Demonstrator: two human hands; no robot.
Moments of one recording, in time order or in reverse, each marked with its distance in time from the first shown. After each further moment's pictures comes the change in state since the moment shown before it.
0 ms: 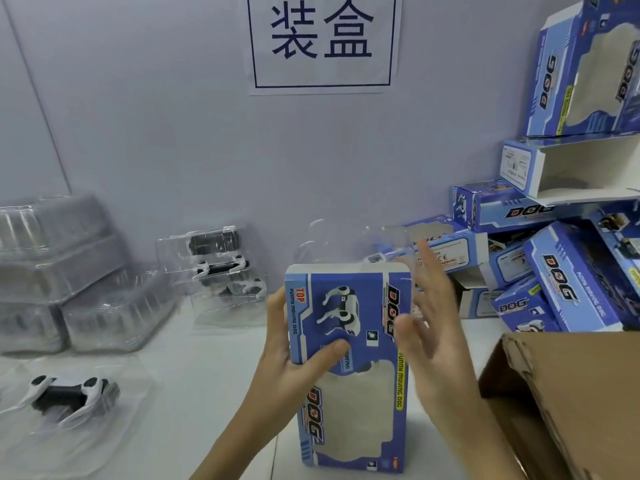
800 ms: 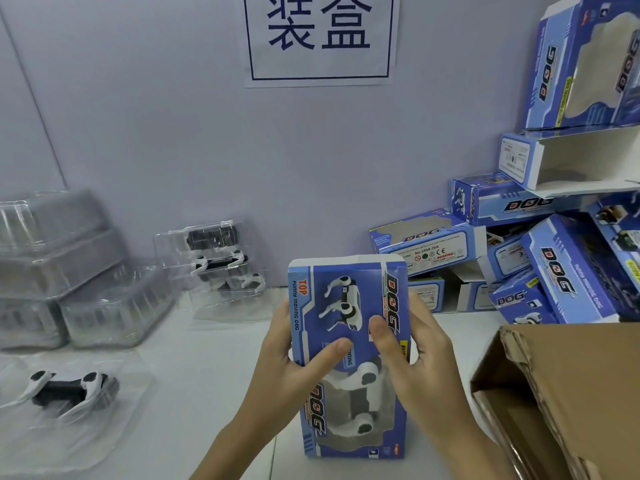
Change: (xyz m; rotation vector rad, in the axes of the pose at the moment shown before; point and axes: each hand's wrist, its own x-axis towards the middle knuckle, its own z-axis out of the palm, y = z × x) left_hand -0.006 -0.004 0.002 -0.023 0.032 -0.046; right_hand -0.016 0.017 0.010 -0.172 0.036 0.129
